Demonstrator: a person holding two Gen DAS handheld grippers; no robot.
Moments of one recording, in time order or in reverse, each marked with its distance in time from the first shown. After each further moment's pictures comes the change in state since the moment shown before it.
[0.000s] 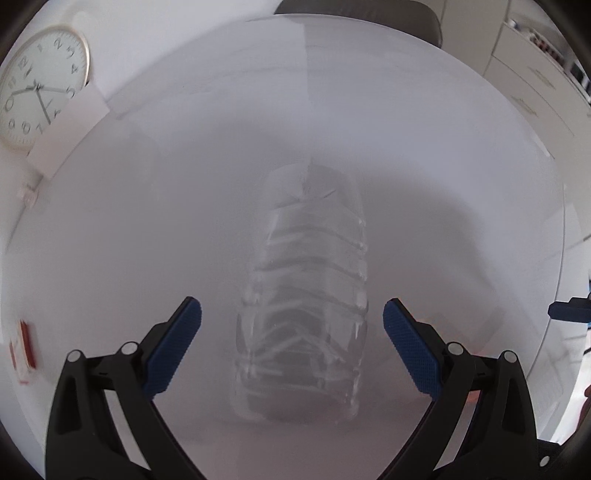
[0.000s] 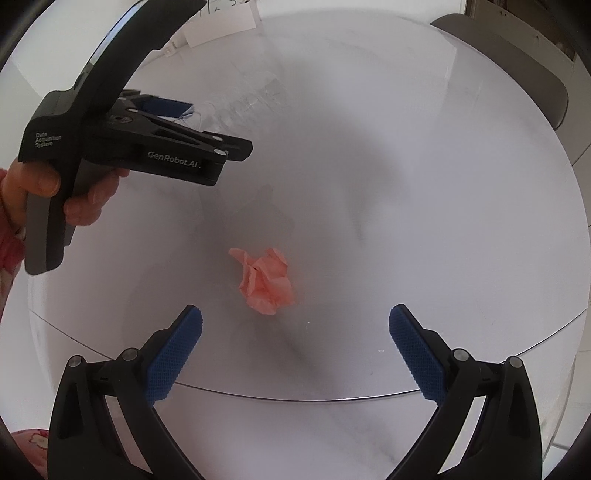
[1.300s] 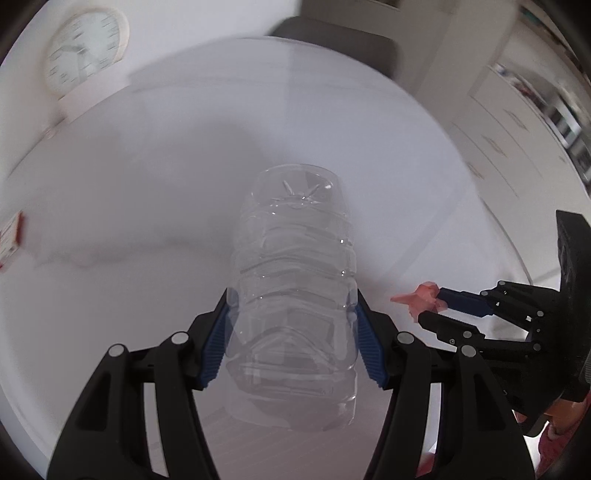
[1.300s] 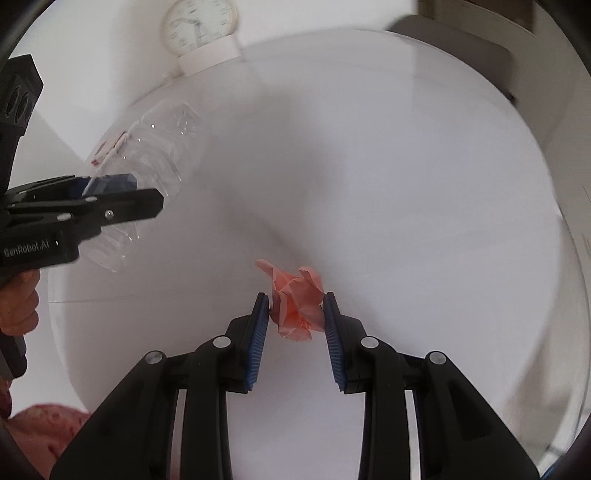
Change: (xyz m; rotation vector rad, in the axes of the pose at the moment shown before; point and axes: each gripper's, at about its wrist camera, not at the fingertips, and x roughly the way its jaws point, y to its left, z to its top) left arm -0.128 -0.090 -0.101 -0.158 -0.068 -0.161; right arm -0.080 -0.032 -0.120 0.129 -0.110 0.009
